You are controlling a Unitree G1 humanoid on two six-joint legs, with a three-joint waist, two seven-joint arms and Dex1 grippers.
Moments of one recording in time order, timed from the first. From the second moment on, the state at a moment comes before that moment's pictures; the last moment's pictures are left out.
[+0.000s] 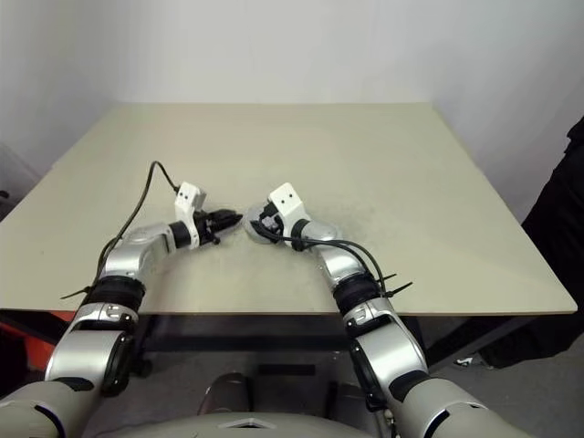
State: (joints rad) left arm -0.65 0.34 0.09 0.68 -0.25 0.30 -0.86; right arm -0.69 0.01 0.21 0.64 -0.01 0.21 0.52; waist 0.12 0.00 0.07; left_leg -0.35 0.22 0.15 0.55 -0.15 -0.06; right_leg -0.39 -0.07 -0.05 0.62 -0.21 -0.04
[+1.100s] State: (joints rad) left arm -0.65 0.32 0.01 0.60 -0.22 0.40 -0.88; right arm -0.65 -0.04 0.20 0.51 0.01 0.30 0.55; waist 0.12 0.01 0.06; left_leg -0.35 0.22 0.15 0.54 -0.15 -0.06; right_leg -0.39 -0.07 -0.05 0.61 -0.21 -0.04
